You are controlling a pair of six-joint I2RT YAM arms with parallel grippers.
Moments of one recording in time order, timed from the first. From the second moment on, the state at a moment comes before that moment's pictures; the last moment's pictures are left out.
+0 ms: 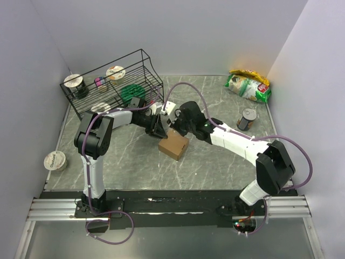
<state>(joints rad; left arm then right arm) -0.34 2.07 1.30 -0.32 0.98 -0.23 0.71 1.54 1.12 -0.23 -0.08 -0.36</state>
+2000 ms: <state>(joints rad) -0.36 2.08 1.32 -0.31 0.97 -0.25 0.65 1.54 1.14 -0.22 -0.24 -0.47</state>
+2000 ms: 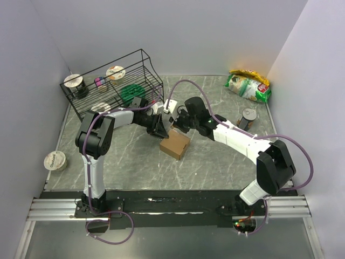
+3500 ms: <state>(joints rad) -0.36 2.08 1.32 -0.31 0.97 -0.25 0.67 1.56 1.14 -0.22 -0.18 -0.46</state>
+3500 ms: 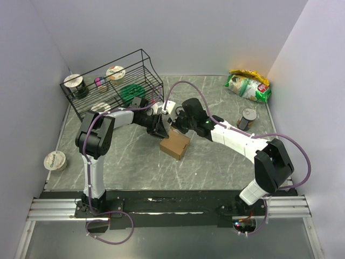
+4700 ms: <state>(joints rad) -0.36 2.08 1.32 -0.31 0.97 -0.25 0.68 1.56 1.14 -0.23 -0.14 -0.45</state>
